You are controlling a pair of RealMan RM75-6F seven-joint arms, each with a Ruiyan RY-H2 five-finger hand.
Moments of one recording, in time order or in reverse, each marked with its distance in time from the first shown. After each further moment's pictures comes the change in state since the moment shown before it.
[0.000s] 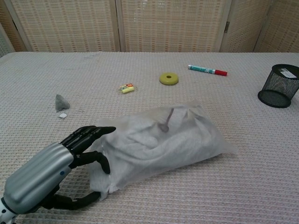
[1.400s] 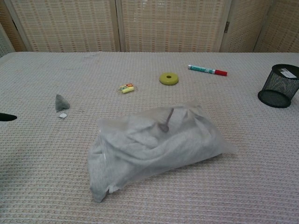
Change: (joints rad) left arm 0.134 0.620 0.011 -0.603 0.033 -0.053 -0.044; right arm -0.038 -0.051 0.032 0.047 -0.028 0.104 -0.037
